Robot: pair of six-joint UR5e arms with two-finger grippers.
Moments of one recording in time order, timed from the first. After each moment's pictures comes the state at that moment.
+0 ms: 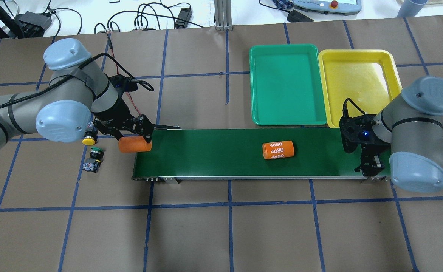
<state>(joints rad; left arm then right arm) -1.50 -1.75 -1.93 -1.20 1.48 0.18 1.27 -1.60 2.26 -2.25 -1.53 -1.84</state>
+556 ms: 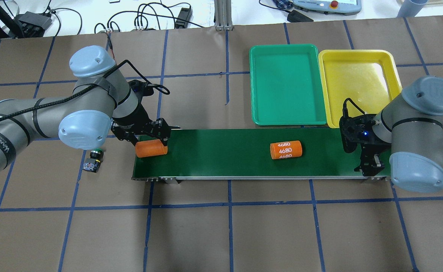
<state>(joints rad) -1.57 -1.76 -1.94 -1.16 1.47 0.07 1.27 -1.60 2.26 -2.25 -1.53 -1.84</state>
